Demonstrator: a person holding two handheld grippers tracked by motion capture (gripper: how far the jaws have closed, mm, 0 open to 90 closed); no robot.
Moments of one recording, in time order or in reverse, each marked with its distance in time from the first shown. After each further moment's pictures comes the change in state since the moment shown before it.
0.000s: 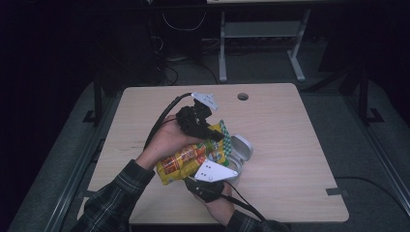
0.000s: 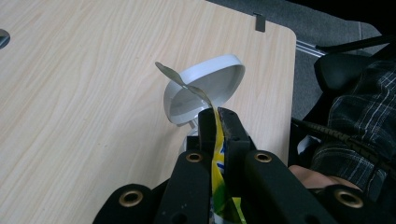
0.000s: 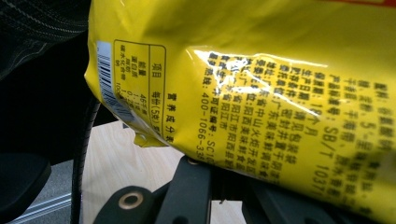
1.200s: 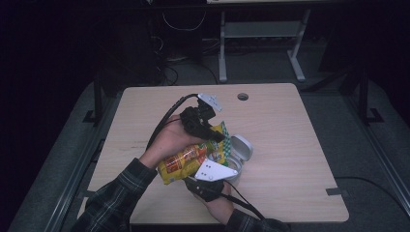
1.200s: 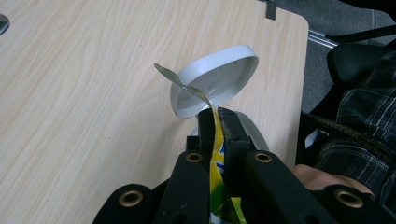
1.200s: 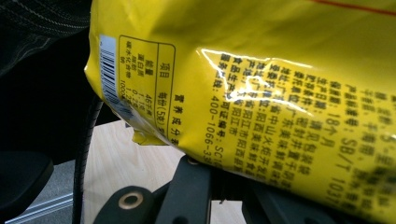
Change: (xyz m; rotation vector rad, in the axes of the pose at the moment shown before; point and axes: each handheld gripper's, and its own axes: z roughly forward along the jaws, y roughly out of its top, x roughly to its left) left arm 0.004 0.003 0.010 0.057 0.014 -0.002; right arm -0.003 -0.003 0.002 -0.003 0.017 0.004
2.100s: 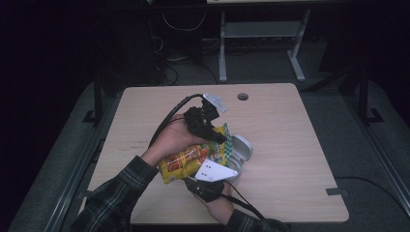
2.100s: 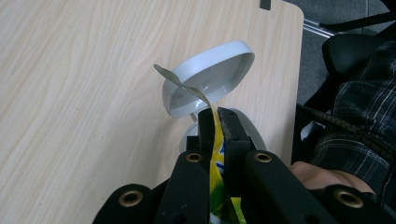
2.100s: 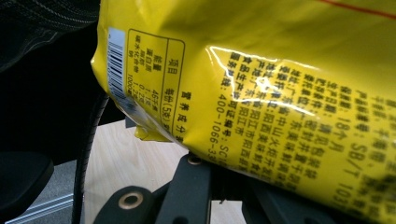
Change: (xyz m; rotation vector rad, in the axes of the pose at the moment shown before) left arm 0.001 0.006 0.007 0.044 -0.029 0.020; right arm 0.001 0.000 -0.001 -0.004 0.000 -0.002
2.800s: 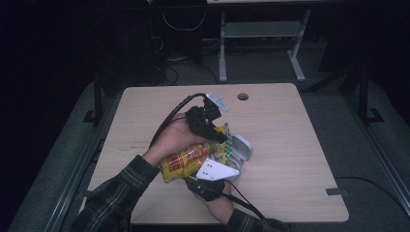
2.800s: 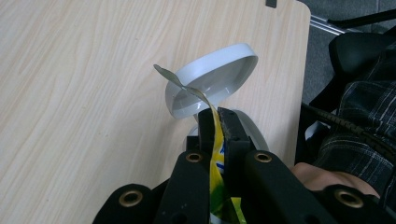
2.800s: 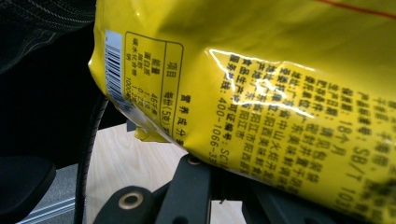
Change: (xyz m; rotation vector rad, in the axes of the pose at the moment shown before) left arm -0.003 0.005 0.001 0.011 0.024 -0.009; right arm -0.002 0.001 -0.001 -0.011 0.005 0.013
